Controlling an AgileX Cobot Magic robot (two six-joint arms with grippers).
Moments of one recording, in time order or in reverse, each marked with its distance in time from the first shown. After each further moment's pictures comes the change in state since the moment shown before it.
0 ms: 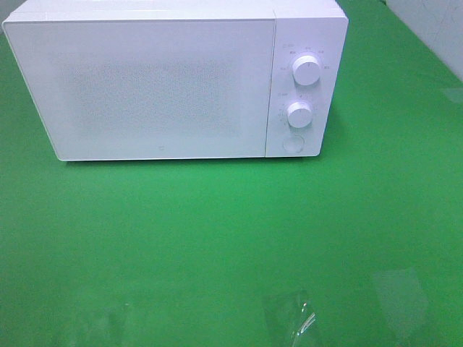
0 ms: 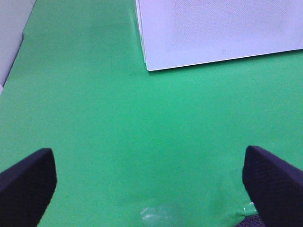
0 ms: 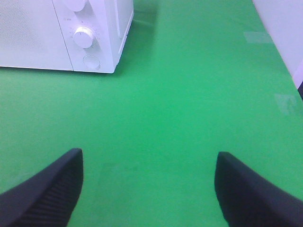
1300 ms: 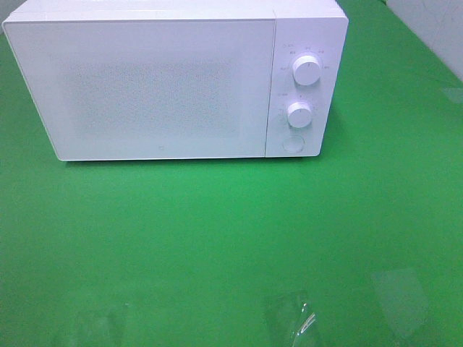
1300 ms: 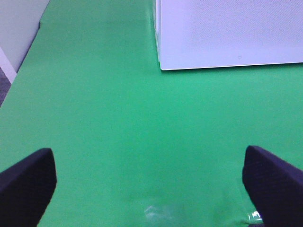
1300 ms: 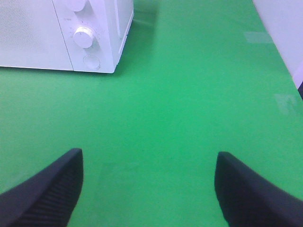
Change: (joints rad) left arm 0.001 0.000 0.000 0.061 -0.002 -0.106; right arm 0.000 0.000 0.000 0.000 0.000 0.000
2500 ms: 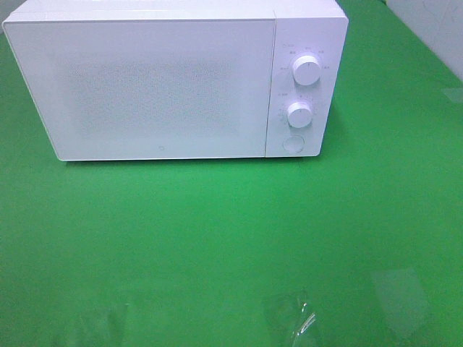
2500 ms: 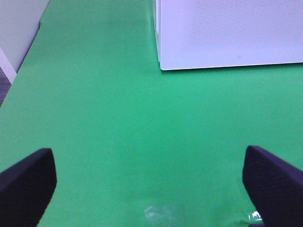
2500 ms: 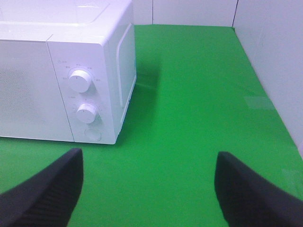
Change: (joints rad) left arm 0.000 0.000 0.000 0.000 -0.001 0.000; right arm 0.000 0.309 -0.038 0.001 -0.430 0.000
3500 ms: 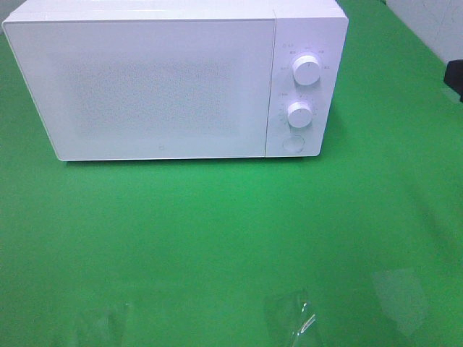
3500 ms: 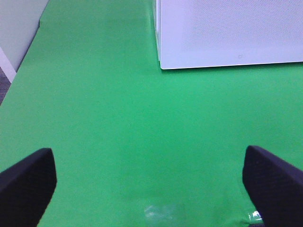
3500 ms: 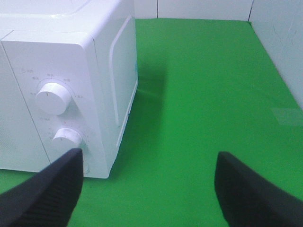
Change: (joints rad) left arm 0.000 0.000 0.006 0.000 -0.002 0.000; right arm 0.000 0.623 0.103 0.001 -0.737 0.000
